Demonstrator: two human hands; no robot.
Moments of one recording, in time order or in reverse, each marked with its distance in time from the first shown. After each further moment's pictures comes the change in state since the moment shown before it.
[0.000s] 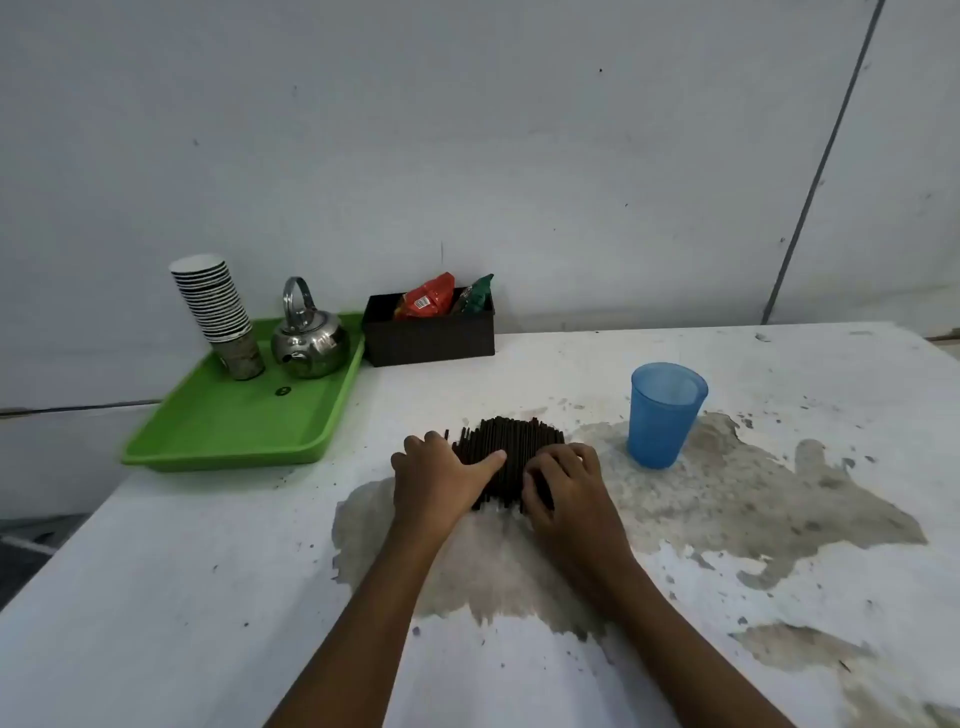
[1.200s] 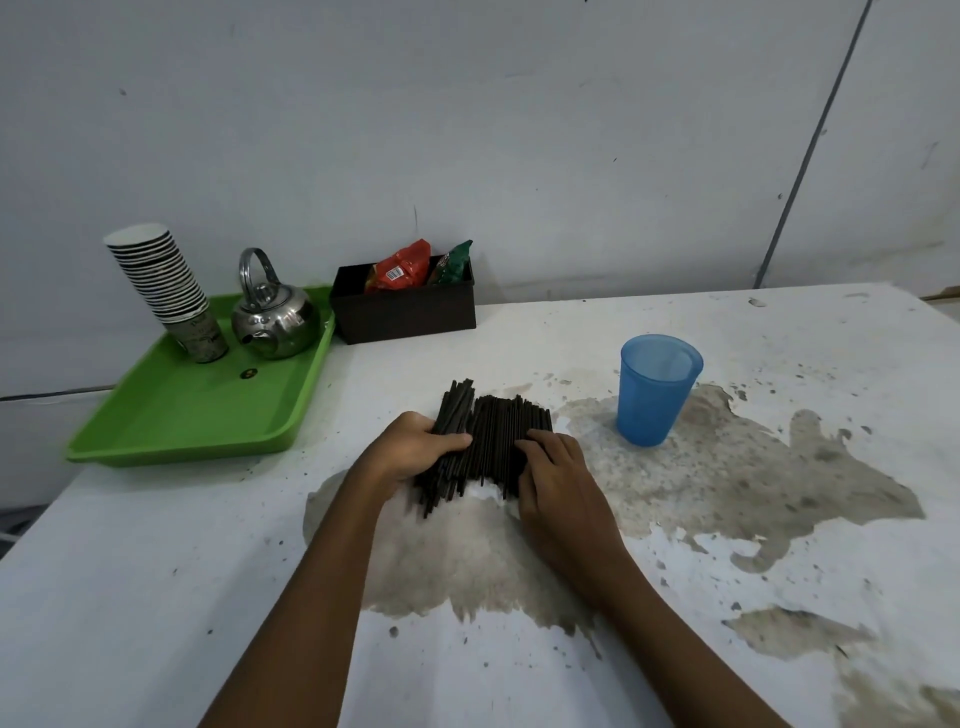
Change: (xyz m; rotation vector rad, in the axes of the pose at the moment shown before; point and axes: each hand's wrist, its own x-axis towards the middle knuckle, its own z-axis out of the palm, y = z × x) left_hand 0.043 -0.010 -0.010 -0.459 -0.494 -0.076; right_hand 0.001 -0.002 -0.004 0.006 -0.162 0.132
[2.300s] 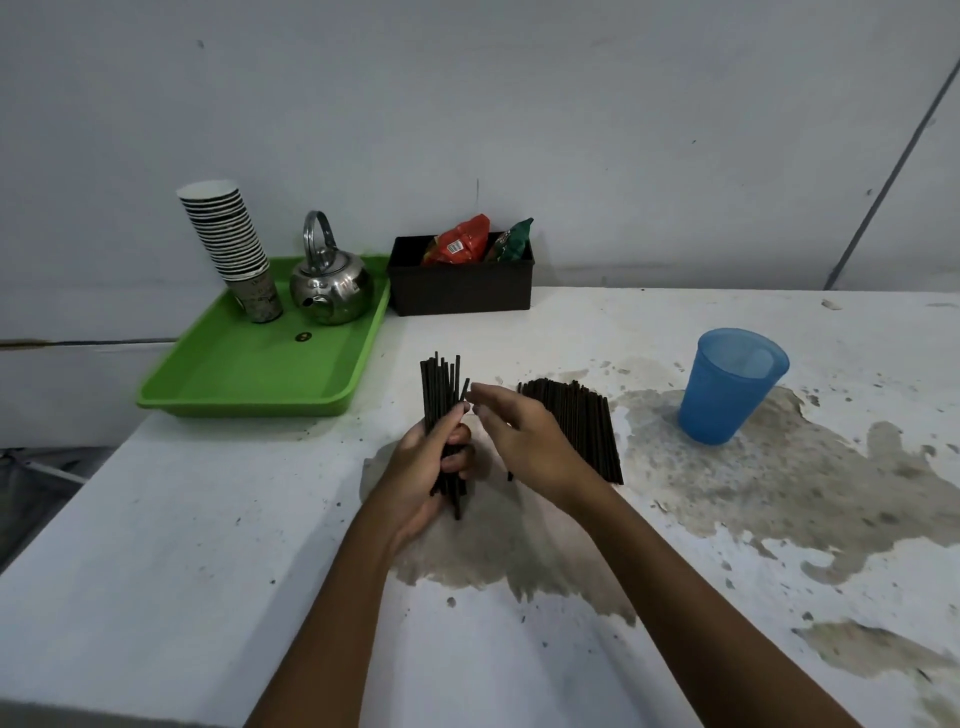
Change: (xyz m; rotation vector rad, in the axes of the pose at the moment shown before) left_hand -0.036 -0.053 -0.004 -0.964 -0.024 0.182; right_hand 0.055 -0.077 0.018 0.794 -0.346 0.177
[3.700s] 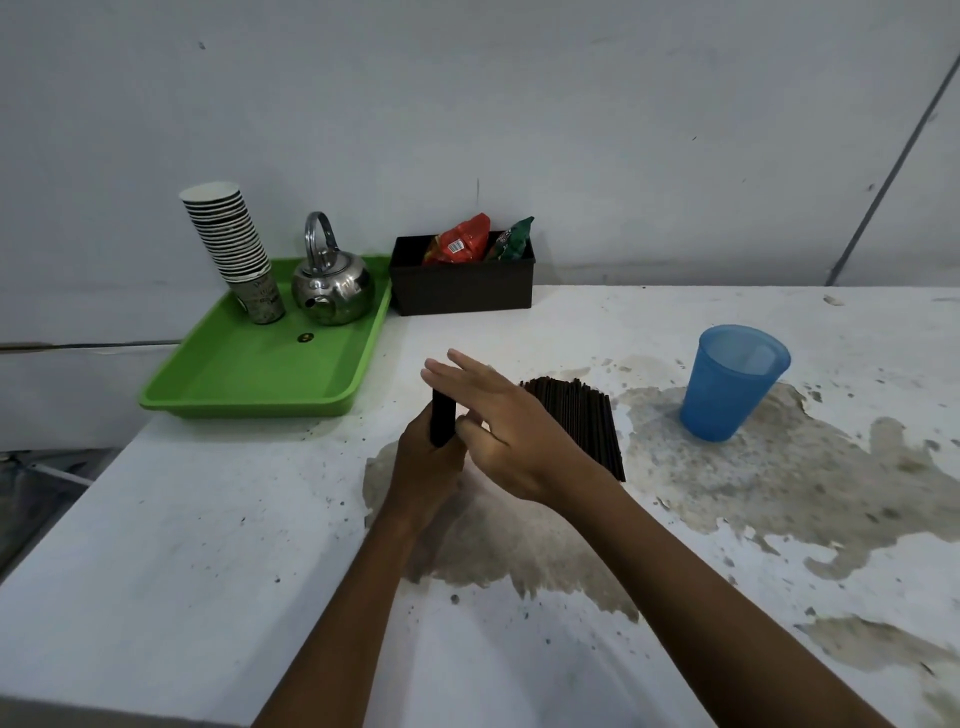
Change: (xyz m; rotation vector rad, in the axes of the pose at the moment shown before) left_hand -0.002 -0.004 -0.001 0.727 0.131 0.347; right_hand -0.010 -0.034 0.001 -0.438 -0.155 -0.387
